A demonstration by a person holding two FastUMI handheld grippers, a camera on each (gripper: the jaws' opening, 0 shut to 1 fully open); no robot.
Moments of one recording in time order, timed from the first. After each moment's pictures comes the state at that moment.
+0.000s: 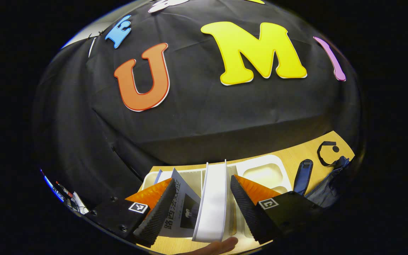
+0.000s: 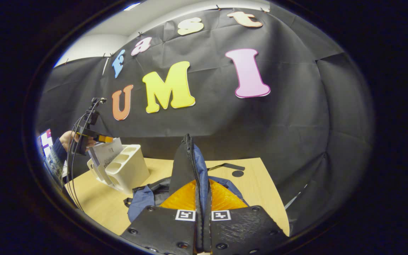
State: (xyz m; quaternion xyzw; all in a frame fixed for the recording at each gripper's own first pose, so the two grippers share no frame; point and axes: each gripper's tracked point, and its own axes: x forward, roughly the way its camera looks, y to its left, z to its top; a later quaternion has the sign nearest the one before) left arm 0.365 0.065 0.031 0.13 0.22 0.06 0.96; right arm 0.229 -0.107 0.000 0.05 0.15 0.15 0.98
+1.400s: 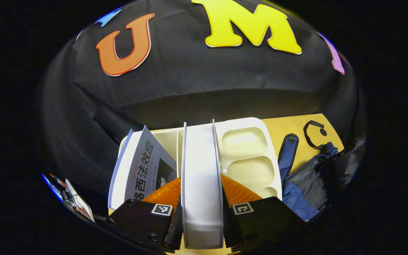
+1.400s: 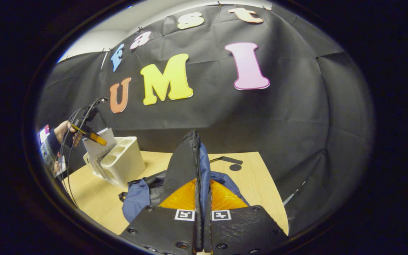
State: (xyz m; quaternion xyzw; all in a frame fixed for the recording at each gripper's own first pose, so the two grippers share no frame) left arm 0.313 0.047 -0.012 0.07 0.35 0.03 0.93; right arm 0.235 -0.112 -0.026 0.03 0.18 0.14 0.97
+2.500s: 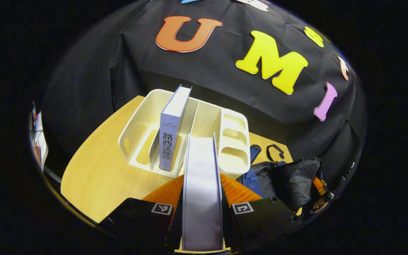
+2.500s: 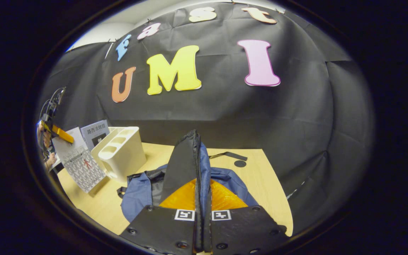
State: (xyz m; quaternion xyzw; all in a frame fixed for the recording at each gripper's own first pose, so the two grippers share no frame) left arm 0.149 0.056 -0.010 -0.20 0.29 -0.02 0.93; right arm 0.234 -0.077 -0.042 0.00 0.20 0.14 0.97
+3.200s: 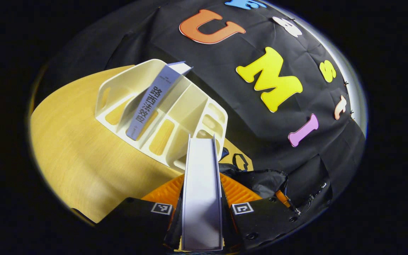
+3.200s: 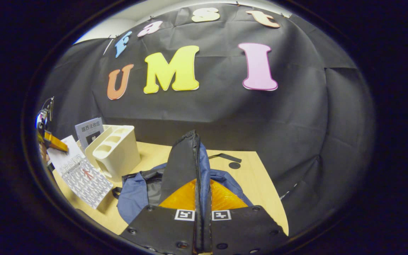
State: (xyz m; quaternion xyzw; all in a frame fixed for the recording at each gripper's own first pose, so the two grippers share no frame) left arm 0.130 -0.033 -0.027 -0.38 0.26 -0.11 0.88; right arm 0.229 -0.074 -0.028 -0.02 0.18 0.11 0.98
